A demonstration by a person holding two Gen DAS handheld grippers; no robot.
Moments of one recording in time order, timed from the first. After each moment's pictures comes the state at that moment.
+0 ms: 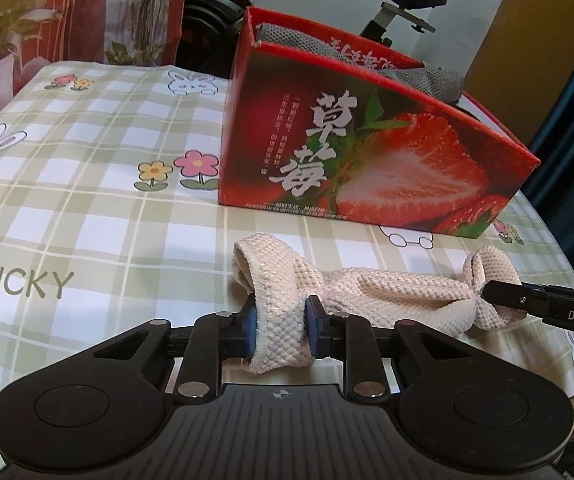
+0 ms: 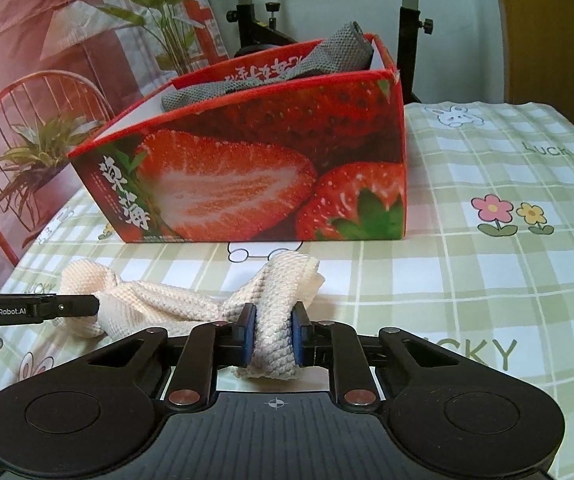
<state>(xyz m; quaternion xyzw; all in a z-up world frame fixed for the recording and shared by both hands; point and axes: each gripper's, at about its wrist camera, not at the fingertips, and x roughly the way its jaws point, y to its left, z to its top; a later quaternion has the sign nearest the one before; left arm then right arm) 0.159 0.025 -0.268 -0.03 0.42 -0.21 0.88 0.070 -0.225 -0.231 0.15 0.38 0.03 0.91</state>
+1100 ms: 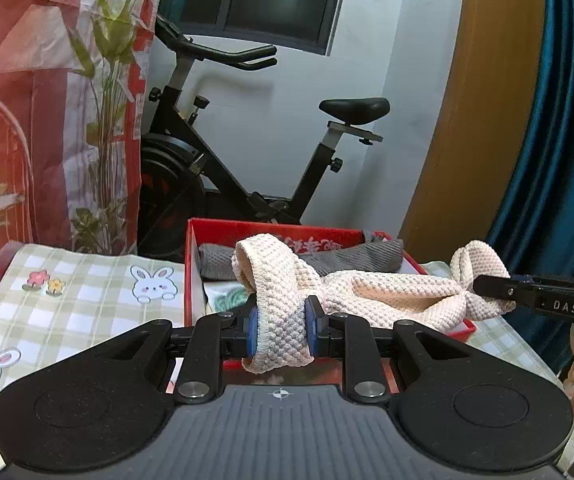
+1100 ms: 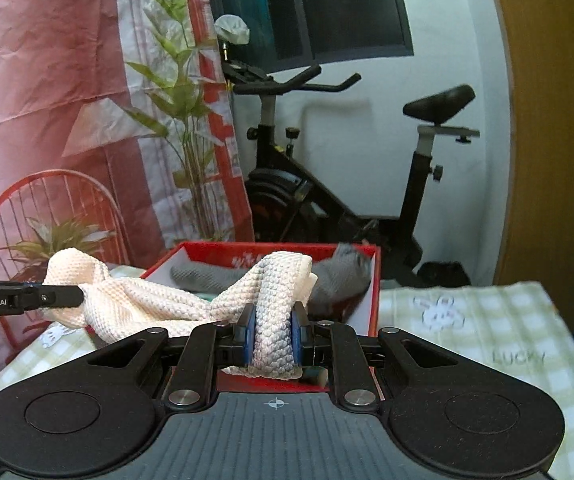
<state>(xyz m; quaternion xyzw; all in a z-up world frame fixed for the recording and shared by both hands) 0.203 -0.015 -0.138 -0.01 0.26 -0.25 0.93 0.123 -0.262 -0.096 0.07 0.23 0.03 0.97</state>
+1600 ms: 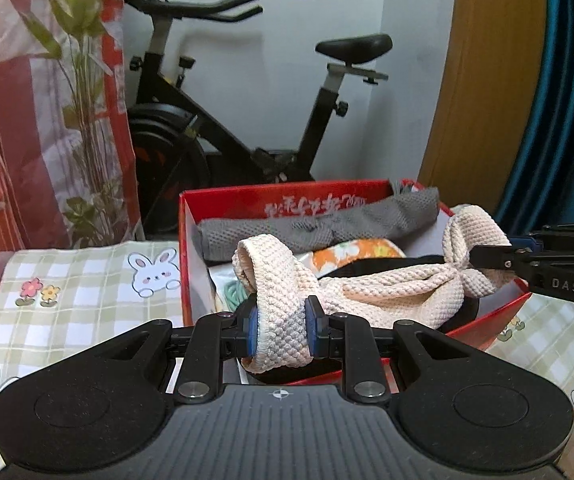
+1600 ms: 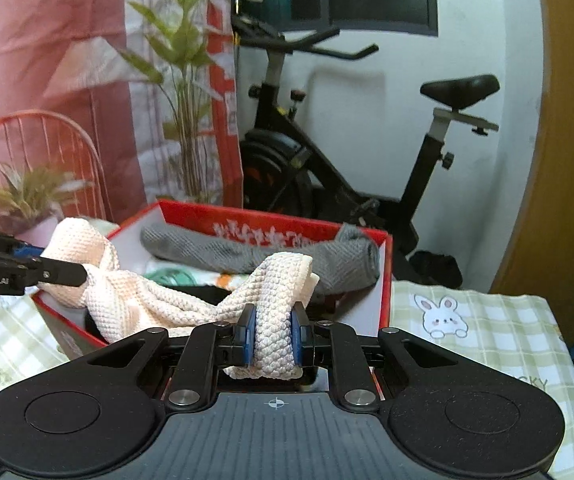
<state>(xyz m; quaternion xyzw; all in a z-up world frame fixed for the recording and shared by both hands) 0.256 -0.036 -0.161 0.07 0.32 -0.26 0.91 0.188 -0.243 -0.130 0.01 0.30 0.02 0.95</state>
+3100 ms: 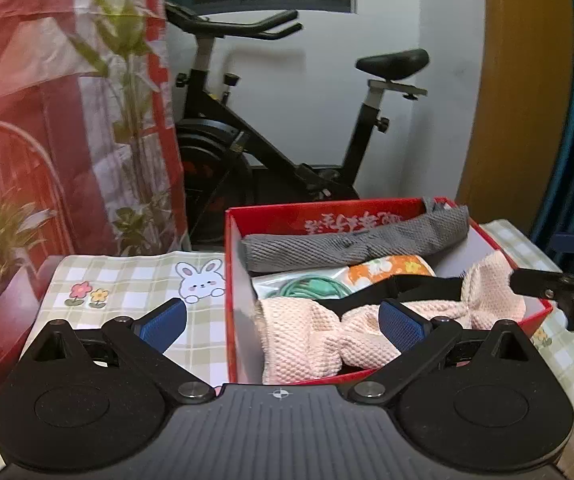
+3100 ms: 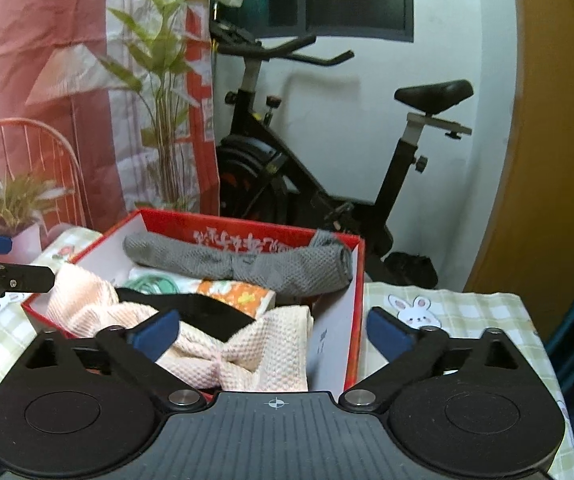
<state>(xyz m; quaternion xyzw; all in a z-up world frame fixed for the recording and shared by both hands) 0.237 -0.030 -0.138 0.07 0.30 -0.18 0.94 0.170 -0.244 -0.114 0.01 0.28 -0.02 0.96</state>
